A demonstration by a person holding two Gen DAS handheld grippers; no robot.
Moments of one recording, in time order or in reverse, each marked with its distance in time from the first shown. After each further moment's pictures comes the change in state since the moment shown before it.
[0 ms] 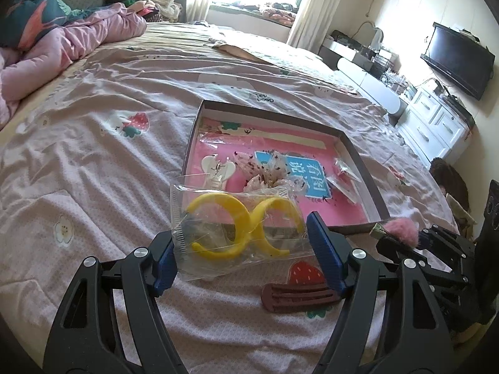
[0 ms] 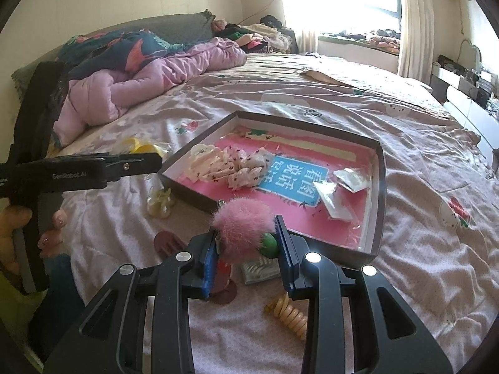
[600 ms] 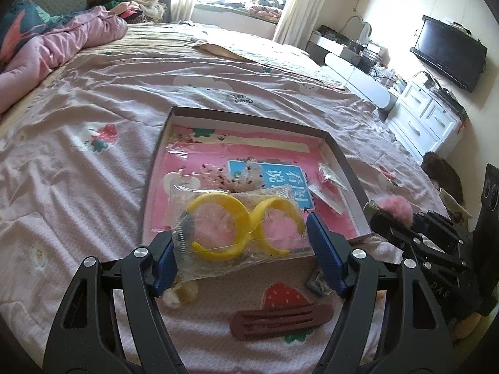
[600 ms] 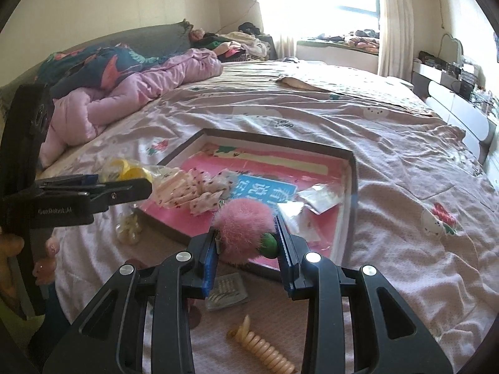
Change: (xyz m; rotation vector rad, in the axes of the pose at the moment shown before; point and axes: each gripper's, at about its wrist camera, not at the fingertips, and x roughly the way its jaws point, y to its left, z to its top) left arm 0.027 -0.028 0.016 0.041 0.017 -0.045; right arm 0.005 -0.035 0.018 0.061 -0.038 -0.076
